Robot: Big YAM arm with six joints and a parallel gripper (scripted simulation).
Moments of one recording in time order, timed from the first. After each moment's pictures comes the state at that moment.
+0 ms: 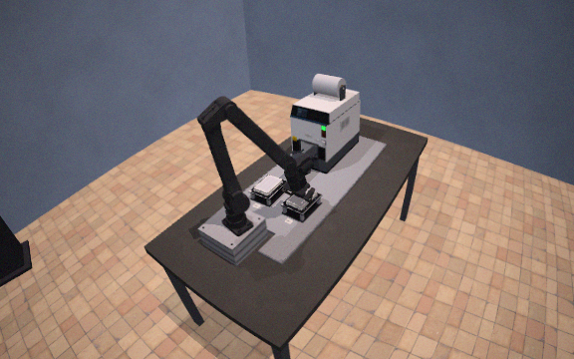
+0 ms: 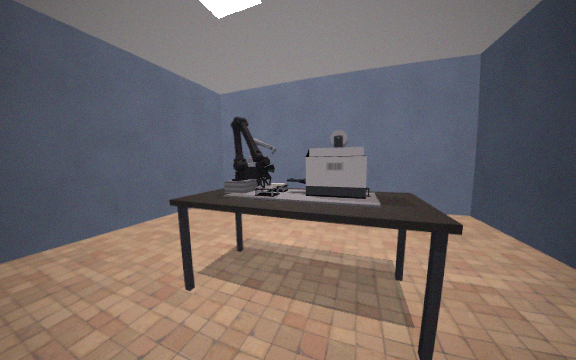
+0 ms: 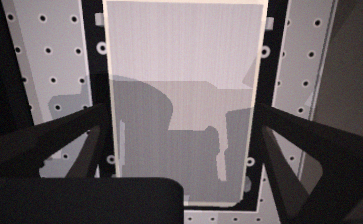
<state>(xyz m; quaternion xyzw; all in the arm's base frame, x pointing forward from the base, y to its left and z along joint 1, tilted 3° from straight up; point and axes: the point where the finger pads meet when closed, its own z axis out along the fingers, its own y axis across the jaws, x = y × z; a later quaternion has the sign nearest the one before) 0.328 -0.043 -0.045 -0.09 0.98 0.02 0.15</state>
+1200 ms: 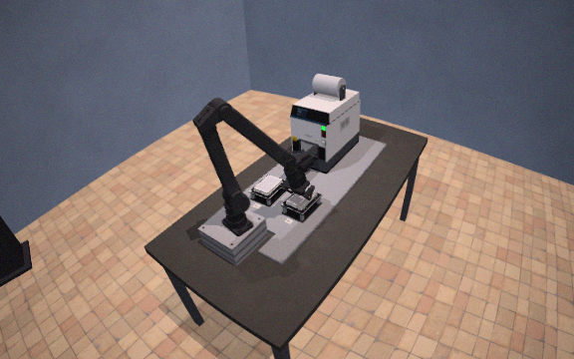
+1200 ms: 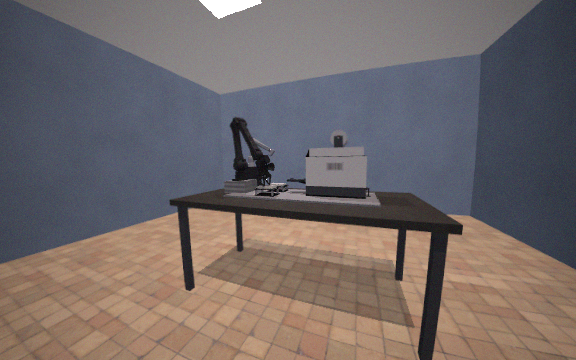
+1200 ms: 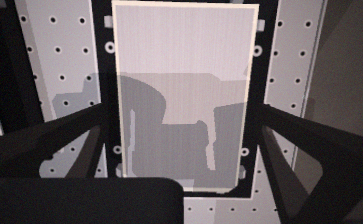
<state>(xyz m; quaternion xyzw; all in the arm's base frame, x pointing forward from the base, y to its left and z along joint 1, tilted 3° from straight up) 0.328 -0.043 -0.031 -0.09 0.98 0.02 0.15</state>
